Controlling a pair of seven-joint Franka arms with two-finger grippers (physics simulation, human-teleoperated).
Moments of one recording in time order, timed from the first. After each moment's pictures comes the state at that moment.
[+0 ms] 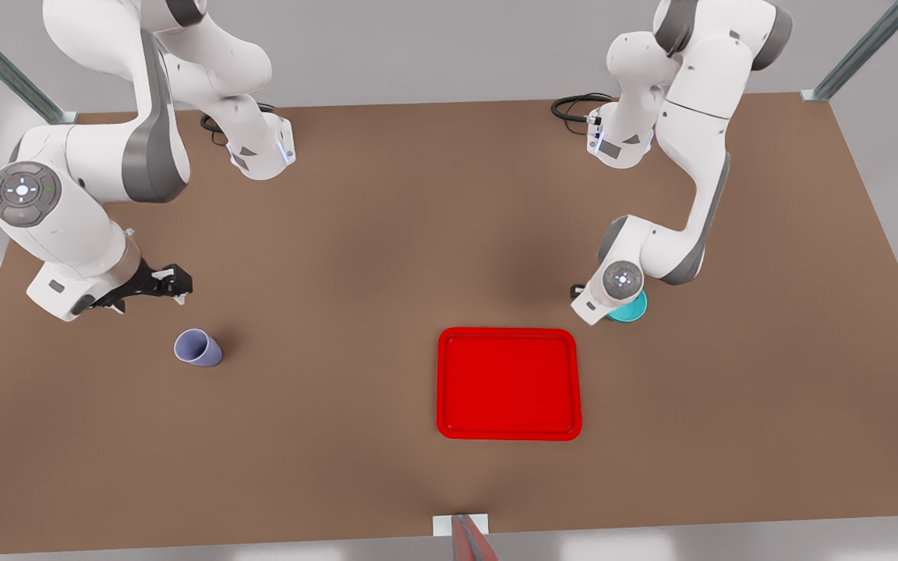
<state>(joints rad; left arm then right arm) -0.14 0.43 -0.19 -2.06 0.20 2.13 -0.38 0.16 0.18 -0.05 -1.44 -0.13 1.61 -0.08</state>
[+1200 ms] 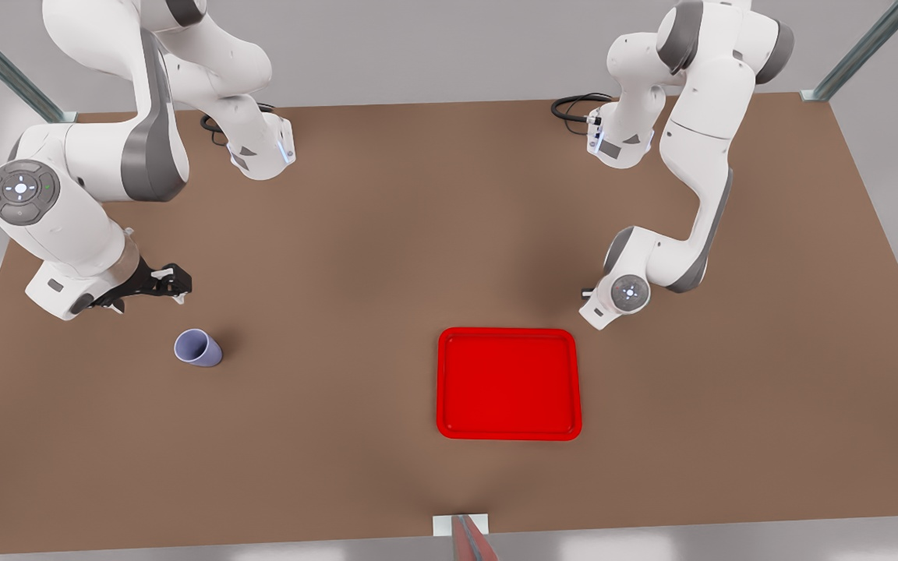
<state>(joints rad) -0.10 0.49 -0.19 -2.06 0.22 2.13 -0.40 0.16 0.18 -0.05 -1.44 -0.13 1.61 -0.08</state>
